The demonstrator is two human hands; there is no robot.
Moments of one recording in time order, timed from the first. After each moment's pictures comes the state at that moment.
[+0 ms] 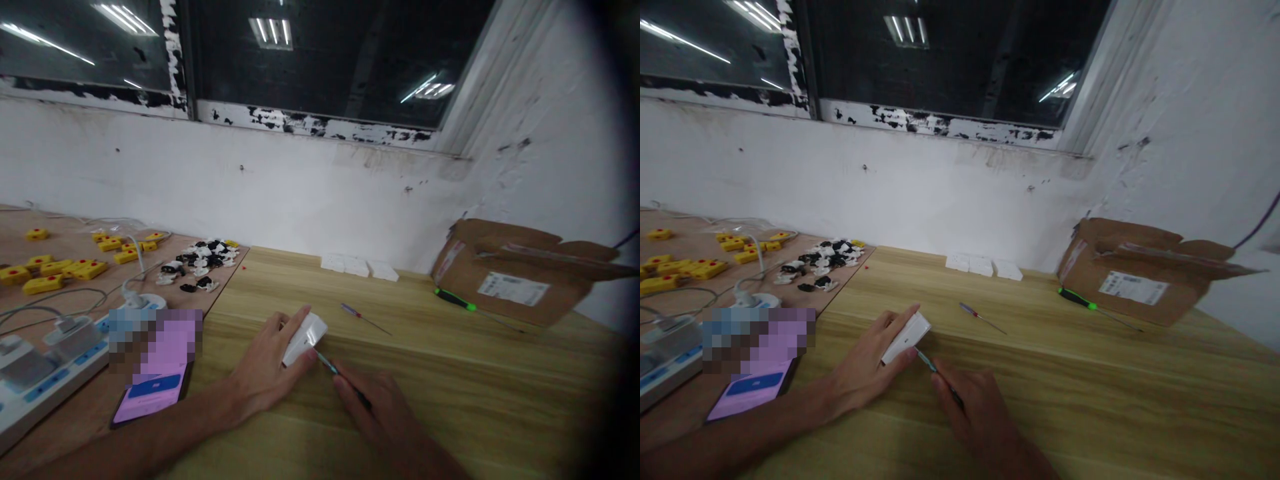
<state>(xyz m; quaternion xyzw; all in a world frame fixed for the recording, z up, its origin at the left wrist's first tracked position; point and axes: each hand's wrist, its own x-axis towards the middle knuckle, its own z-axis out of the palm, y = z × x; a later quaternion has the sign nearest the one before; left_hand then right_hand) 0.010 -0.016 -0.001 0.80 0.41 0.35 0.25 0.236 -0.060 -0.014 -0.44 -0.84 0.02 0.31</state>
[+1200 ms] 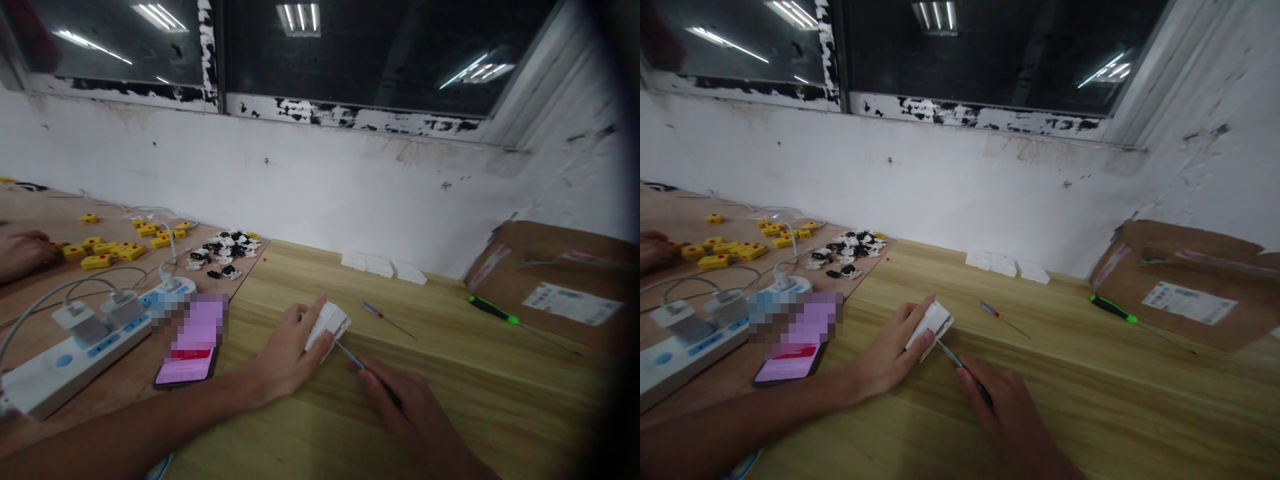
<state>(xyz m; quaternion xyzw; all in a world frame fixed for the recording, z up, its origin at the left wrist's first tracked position) 0.009 -0.019 -0.004 0.79 0.41 0.38 0.25 0.238 -0.058 0.000 -0.46 -0.84 0.06 0.28</state>
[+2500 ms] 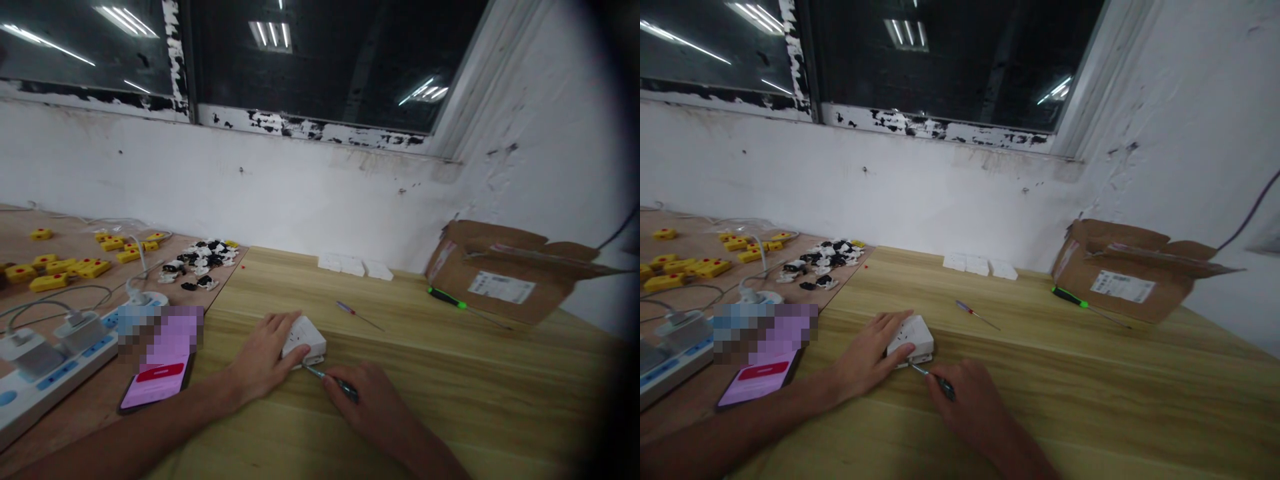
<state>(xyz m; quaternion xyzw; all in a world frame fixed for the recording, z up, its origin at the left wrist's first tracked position) 0.007 -0.009 -0.014 0.85 0.40 0.33 0.14 0.226 -0.063 0.001 -0.55 -0.82 0.06 0.14</state>
